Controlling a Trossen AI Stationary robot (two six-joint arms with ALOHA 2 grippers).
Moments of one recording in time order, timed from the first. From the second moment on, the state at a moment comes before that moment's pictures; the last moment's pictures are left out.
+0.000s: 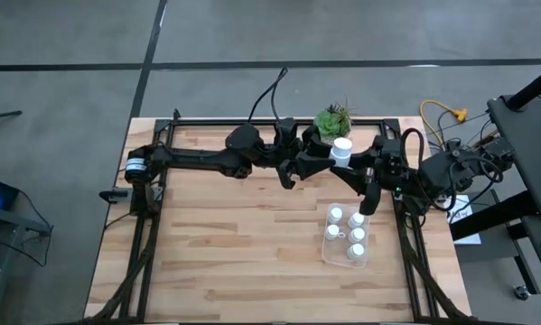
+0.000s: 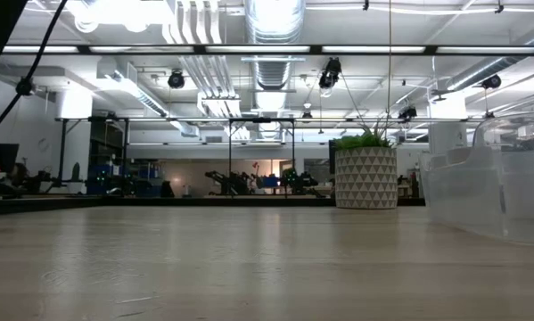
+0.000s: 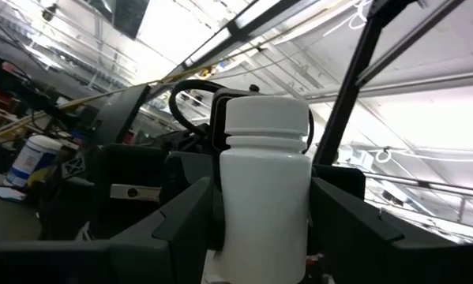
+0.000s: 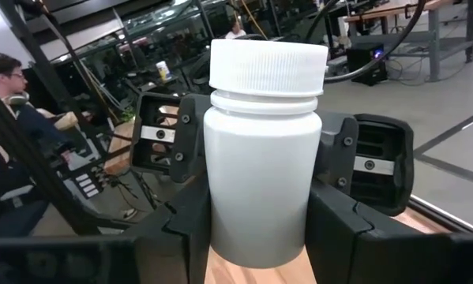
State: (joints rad) left arm 0.04 1.87 1.68 0.78 0.31 -0.65; right arm 0.44 1.15 1.45 -0.41 0.77 0.47
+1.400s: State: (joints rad) left arm 0.04 1.87 1.68 0.76 0.33 -0.65; right arm 0.44 1.10 1.45 -0.51 0.66 0.53
